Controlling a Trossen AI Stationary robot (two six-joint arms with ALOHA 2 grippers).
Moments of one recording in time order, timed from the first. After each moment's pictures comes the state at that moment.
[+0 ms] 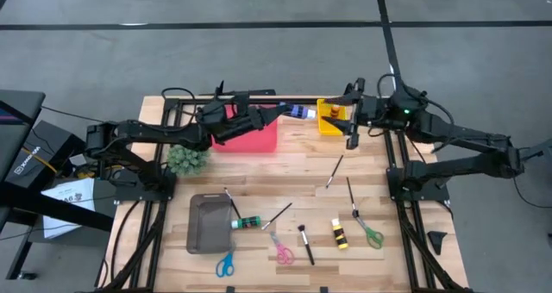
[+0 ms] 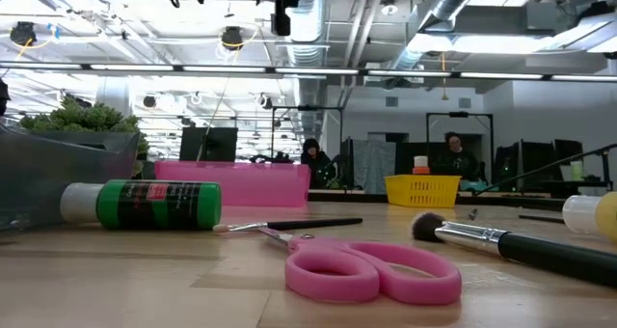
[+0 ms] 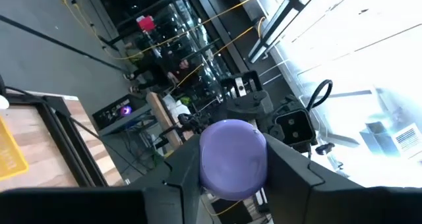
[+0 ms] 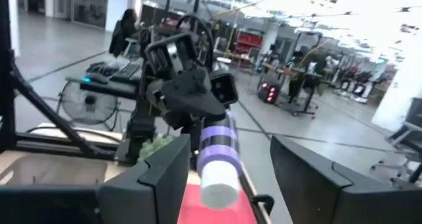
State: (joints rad) left arm 0.18 1.45 0.99 0.70 -0.16 -1.04; right arm -0.27 0.96 0.97 0.04 -0.12 -0.24
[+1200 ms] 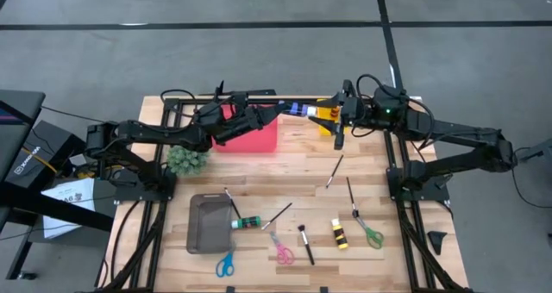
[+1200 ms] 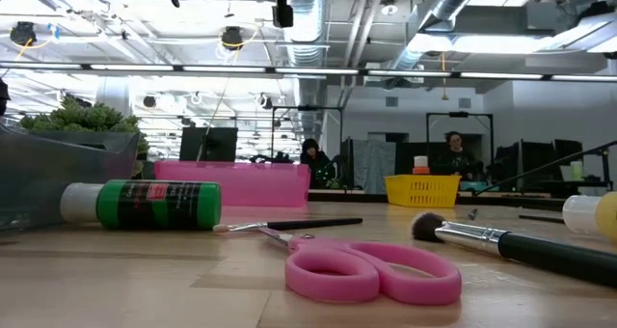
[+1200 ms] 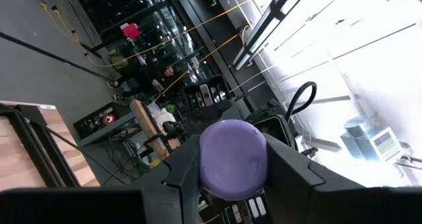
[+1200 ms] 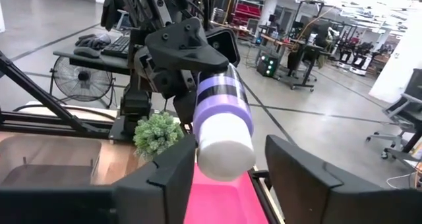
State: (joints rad) left arm 0.16 1.45 0.99 0.77 -0.16 -1.03; right arm -0.24 1.07 1.03 -0.01 -0.05 -0.24
